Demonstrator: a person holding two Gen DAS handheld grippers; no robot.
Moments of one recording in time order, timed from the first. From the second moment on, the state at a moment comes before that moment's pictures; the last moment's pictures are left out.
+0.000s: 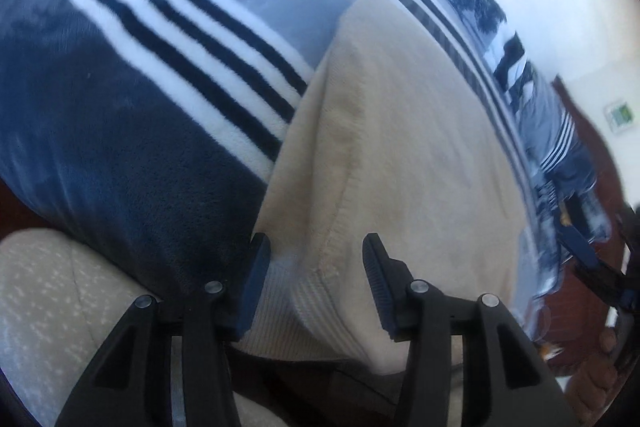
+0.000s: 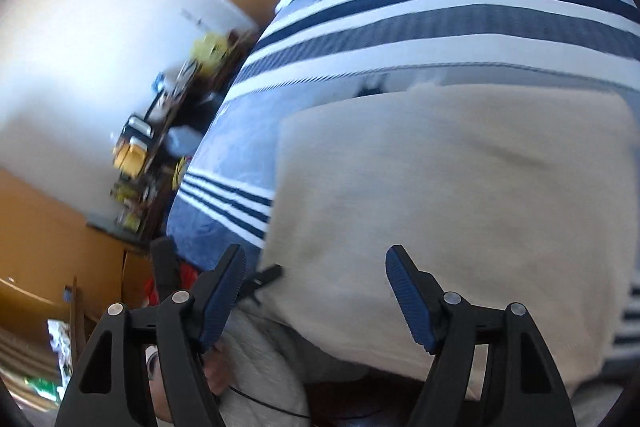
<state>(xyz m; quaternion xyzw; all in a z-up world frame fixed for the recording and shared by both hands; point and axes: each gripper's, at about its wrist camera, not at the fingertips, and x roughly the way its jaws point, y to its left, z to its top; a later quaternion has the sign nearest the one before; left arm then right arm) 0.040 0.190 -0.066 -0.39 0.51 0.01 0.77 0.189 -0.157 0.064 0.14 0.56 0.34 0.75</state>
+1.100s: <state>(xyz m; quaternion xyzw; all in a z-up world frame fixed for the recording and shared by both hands) 0.053 0.187 -0.071 -0.39 0.53 -0.03 0.75 0.266 0.078 -0.058 -0.07 0.73 0.27 0.62</state>
